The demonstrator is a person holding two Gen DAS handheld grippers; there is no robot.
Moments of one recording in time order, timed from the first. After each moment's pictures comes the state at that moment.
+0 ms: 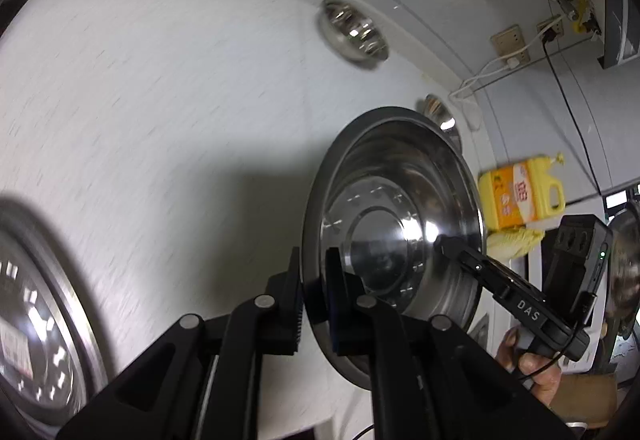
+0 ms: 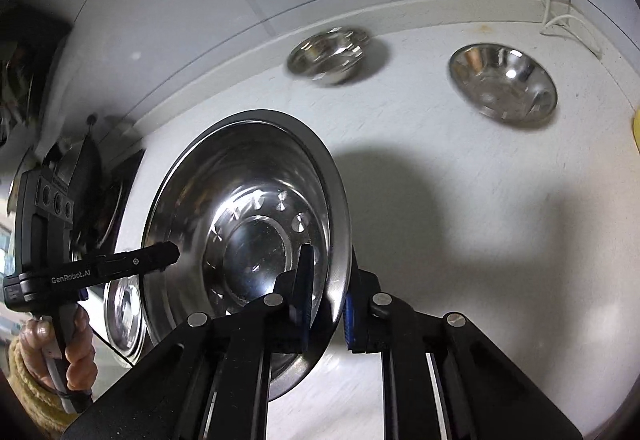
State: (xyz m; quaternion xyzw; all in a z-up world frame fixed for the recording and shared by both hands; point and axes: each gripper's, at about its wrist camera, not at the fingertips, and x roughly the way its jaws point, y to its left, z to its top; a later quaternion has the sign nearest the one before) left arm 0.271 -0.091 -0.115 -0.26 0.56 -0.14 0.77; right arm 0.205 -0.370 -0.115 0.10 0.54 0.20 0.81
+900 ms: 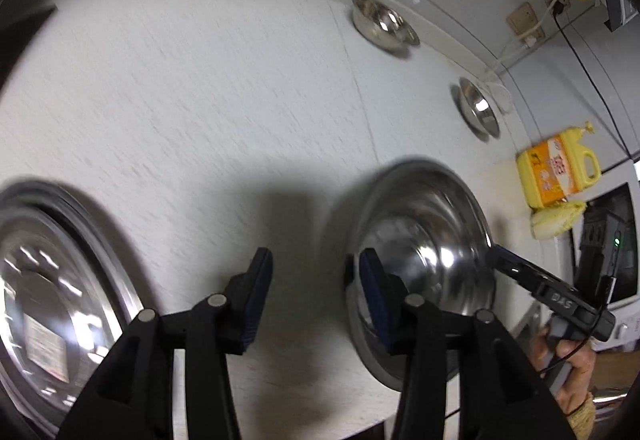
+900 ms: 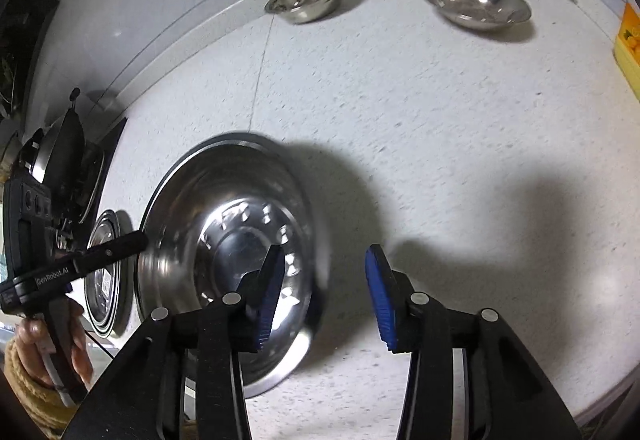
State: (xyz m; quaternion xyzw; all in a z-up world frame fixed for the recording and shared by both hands) left arm 0.244 -0.074 -0.127 -0.18 0.55 -0.10 0.81; right arm 0.163 -0.385 -0.159 0.11 0.56 0.17 0.80
